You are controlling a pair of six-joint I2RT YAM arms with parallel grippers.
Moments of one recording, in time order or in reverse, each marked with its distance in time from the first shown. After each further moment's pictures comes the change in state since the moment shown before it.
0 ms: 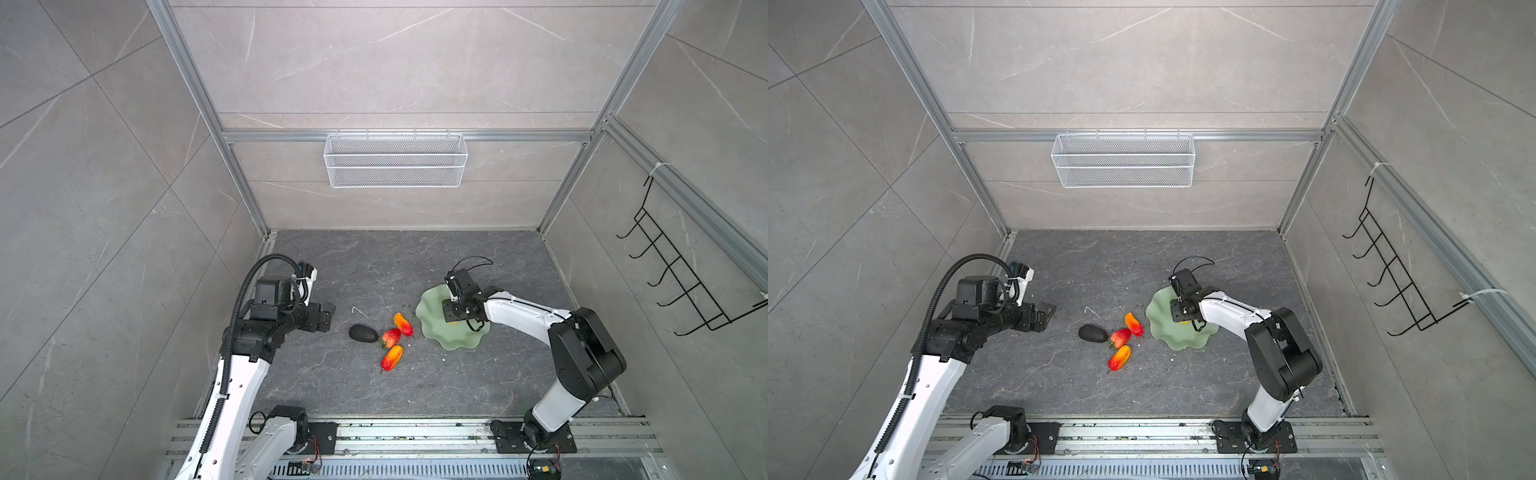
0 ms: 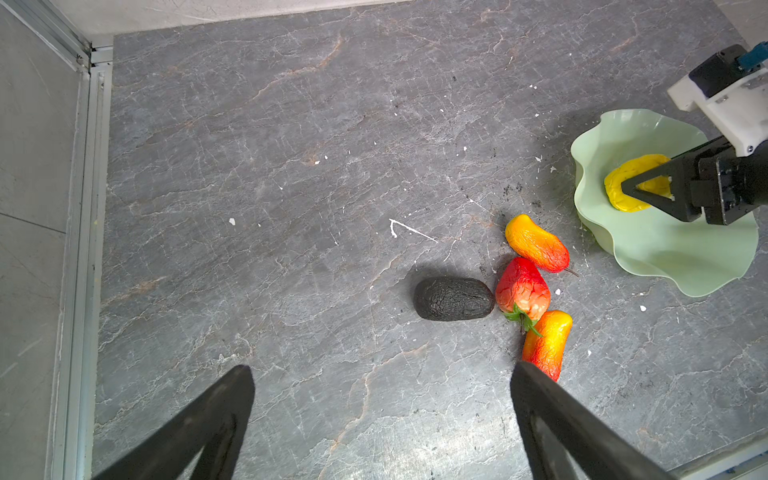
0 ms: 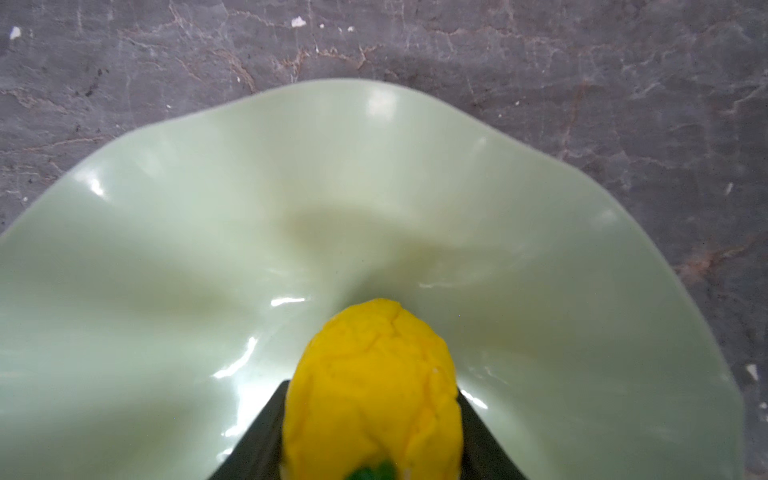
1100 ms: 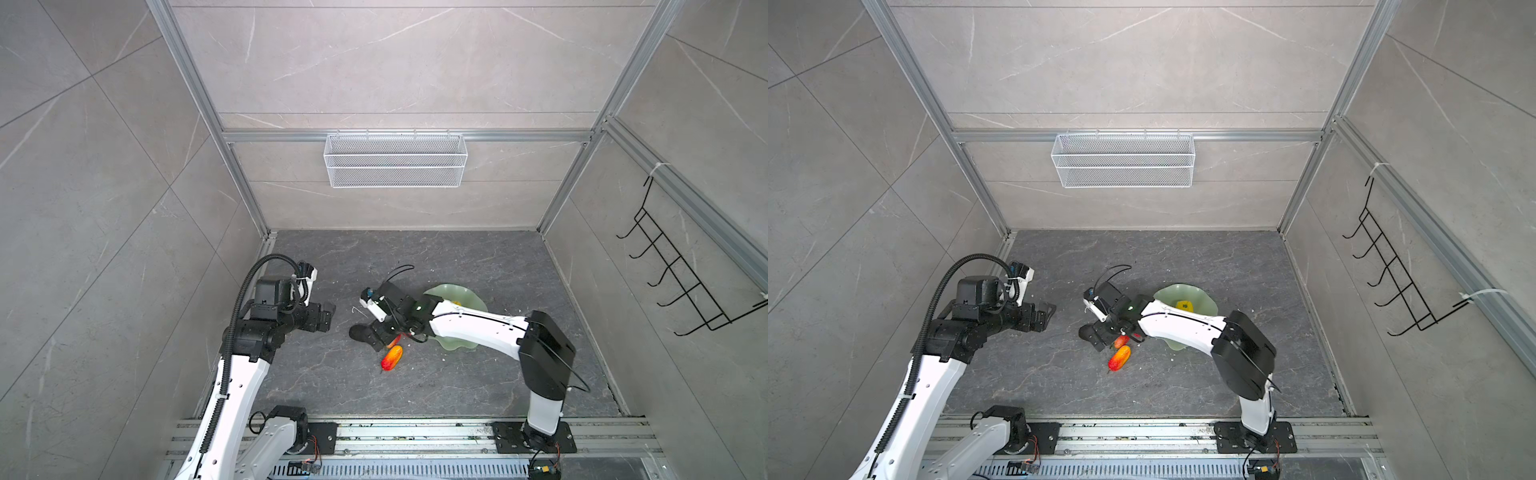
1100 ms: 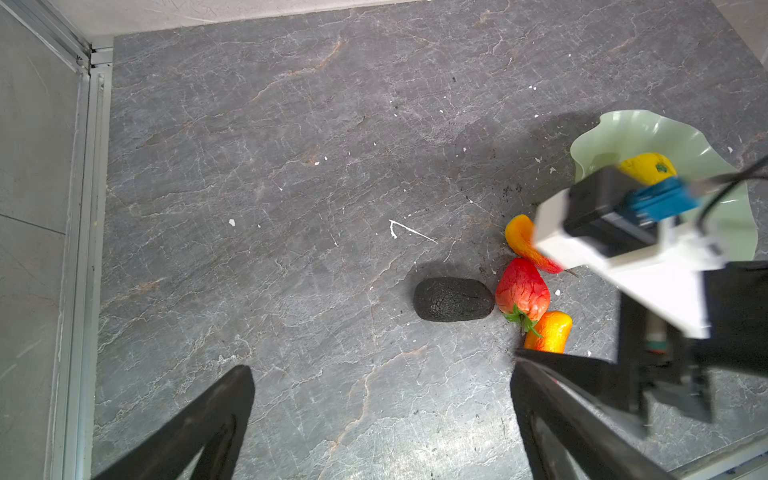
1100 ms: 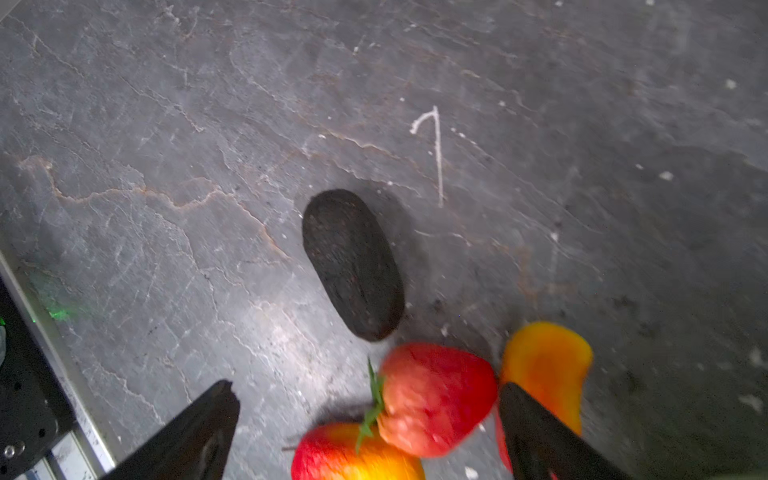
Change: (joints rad) left arm 0.000 0.000 -0.001 0.003 0.001 0.000; right arm 0.488 0.238 0.464 -0.099 -0.196 -0.140
